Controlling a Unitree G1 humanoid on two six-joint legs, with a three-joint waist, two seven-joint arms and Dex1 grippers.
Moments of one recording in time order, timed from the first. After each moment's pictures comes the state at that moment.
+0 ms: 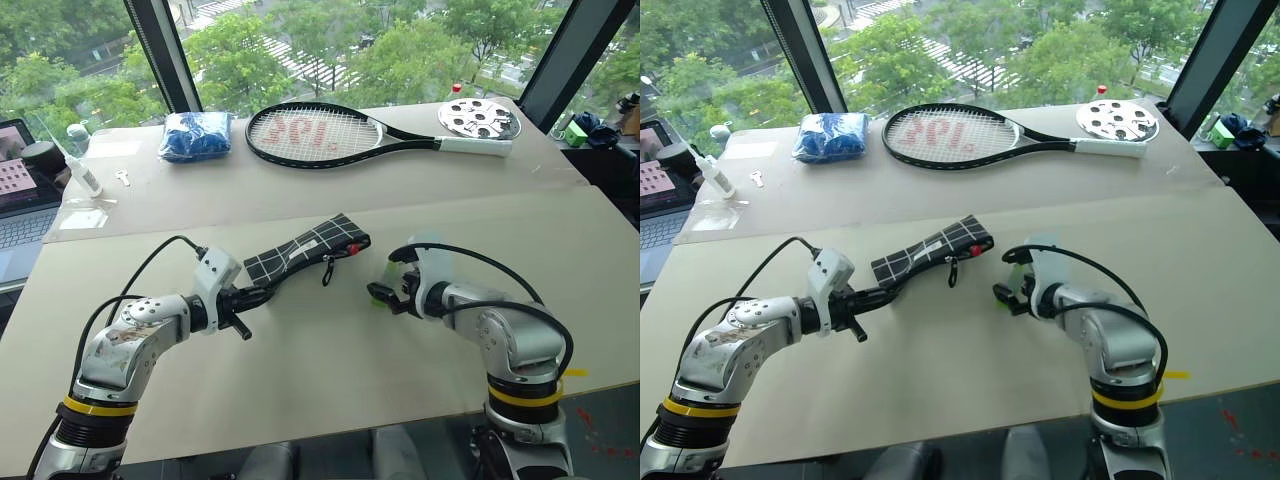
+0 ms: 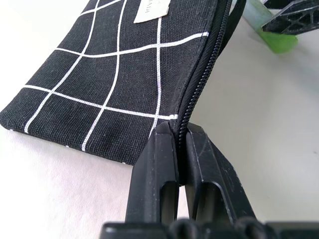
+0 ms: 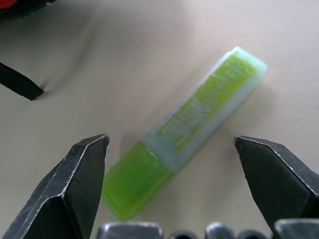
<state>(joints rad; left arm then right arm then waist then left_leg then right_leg) -0.23 0.63 0.01 -0.27 -0.46 0.76 -0.73 -0.45 -0.24 -0.03 -0.45 0.23 1.42 0.25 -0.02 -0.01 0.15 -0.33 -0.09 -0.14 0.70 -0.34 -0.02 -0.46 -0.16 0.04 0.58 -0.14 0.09</state>
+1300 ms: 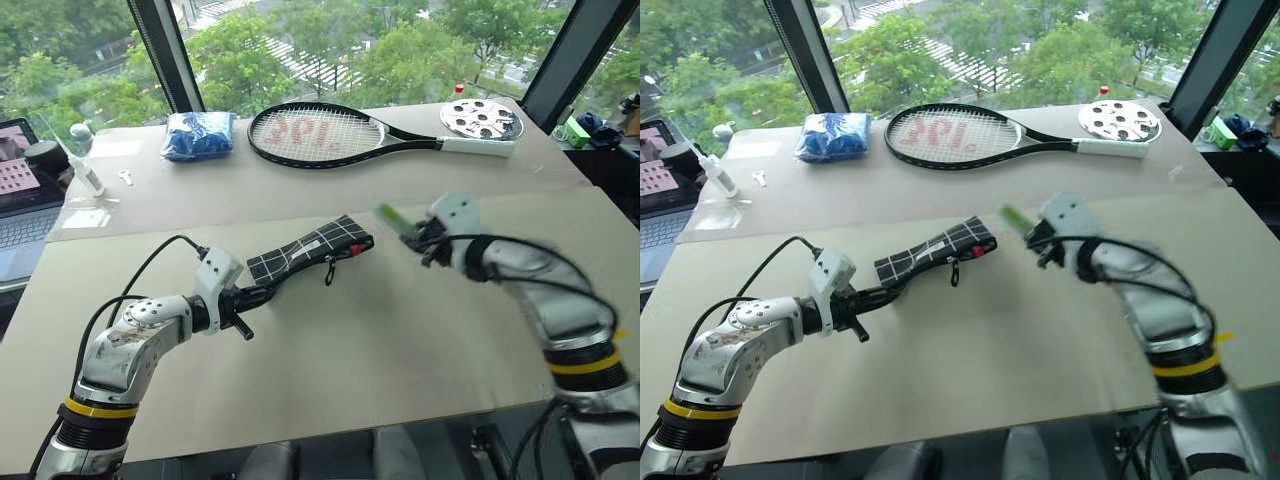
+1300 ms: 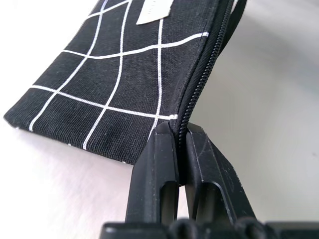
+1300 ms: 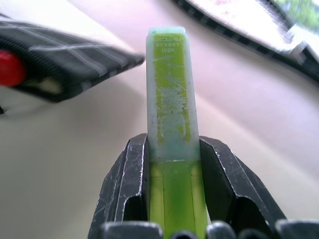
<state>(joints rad) -0.23 0.63 0.01 -0.29 -0.47 0.76 -0.72 -0.58 -0.82 0.04 -0.19 0.23 0.63 0.75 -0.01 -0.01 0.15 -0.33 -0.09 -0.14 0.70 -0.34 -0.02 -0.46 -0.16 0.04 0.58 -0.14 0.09</state>
